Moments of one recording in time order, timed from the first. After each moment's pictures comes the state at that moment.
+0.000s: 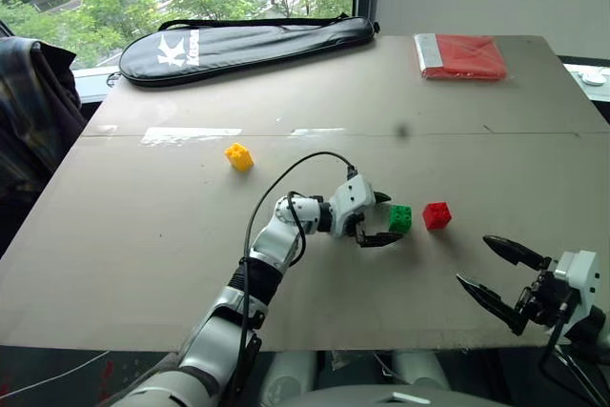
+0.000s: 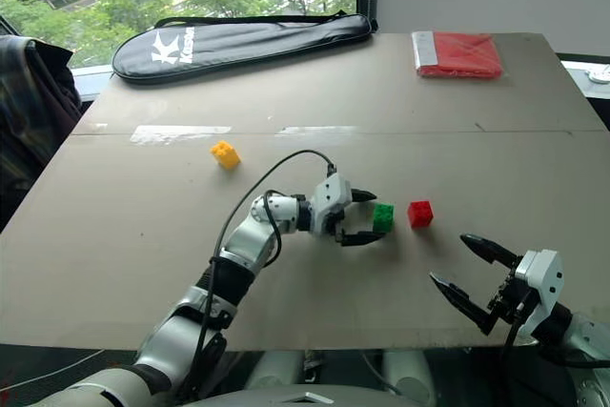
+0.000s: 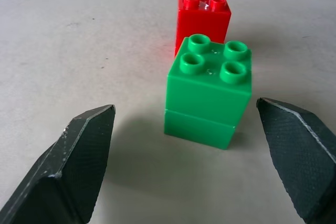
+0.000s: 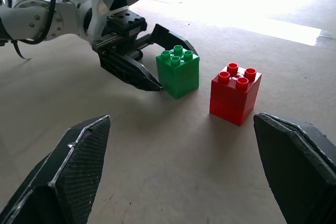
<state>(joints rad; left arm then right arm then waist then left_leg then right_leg) -0.53 0.16 -0.30 0.39 -0.05 0.06 -1.07 0.49 -0.55 -0.32 -0.41 0.57 0.04 0.98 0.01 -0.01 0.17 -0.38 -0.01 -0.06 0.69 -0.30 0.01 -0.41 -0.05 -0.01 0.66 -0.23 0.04</state>
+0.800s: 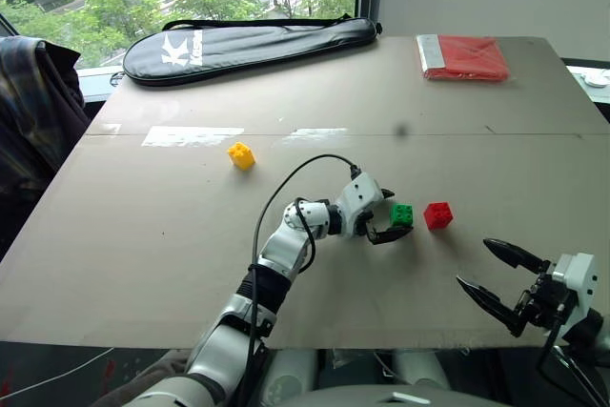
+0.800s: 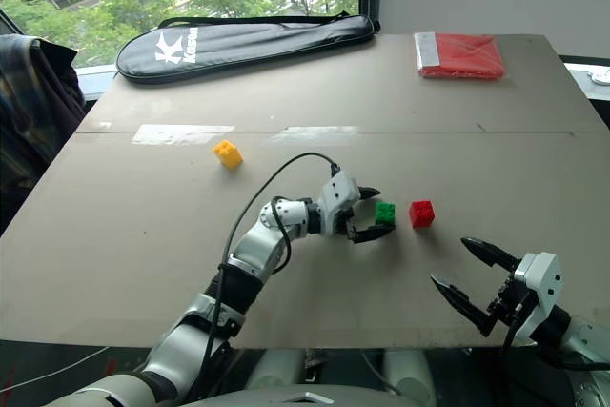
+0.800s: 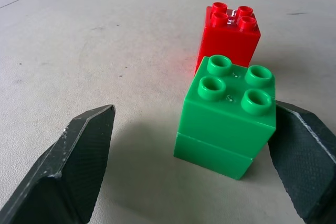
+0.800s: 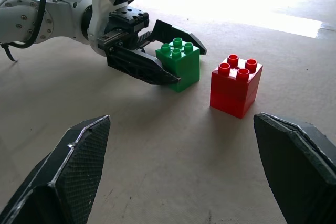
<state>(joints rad) -0.51 0.10 -0.31 0.37 -0.05 0.09 -0.91 0.50 -0.53 -0.31 -0.39 0.56 0.03 0.97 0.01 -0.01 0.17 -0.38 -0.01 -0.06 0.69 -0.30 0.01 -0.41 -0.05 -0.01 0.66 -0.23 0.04</state>
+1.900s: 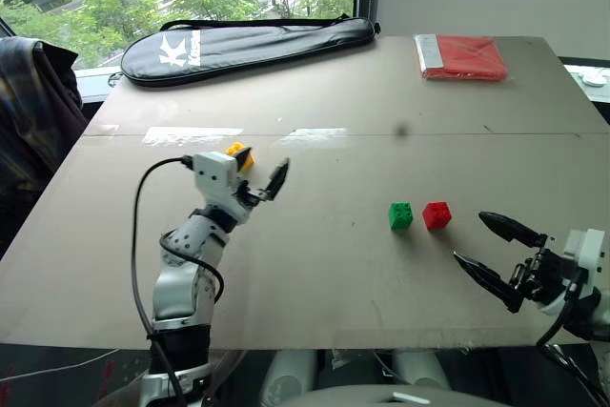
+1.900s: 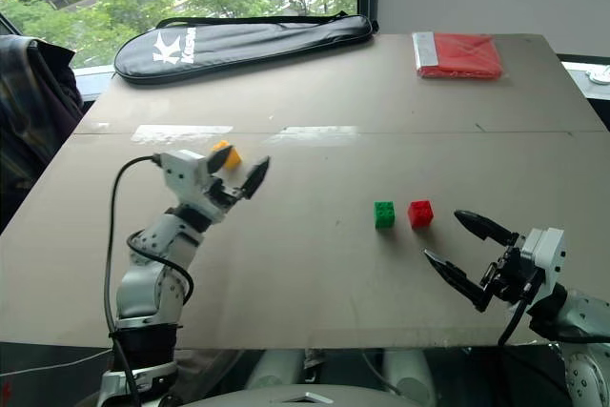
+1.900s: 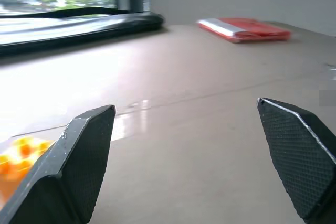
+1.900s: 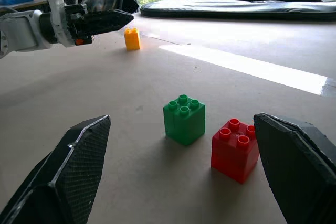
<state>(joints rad) -0.15 0.25 0.25 -0.14 -0.22 0.16 -0.41 0.35 -0.54 -0.30 -0.40 0.67 0.05 1.00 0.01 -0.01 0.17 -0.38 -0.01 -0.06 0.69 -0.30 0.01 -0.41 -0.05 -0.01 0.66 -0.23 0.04</state>
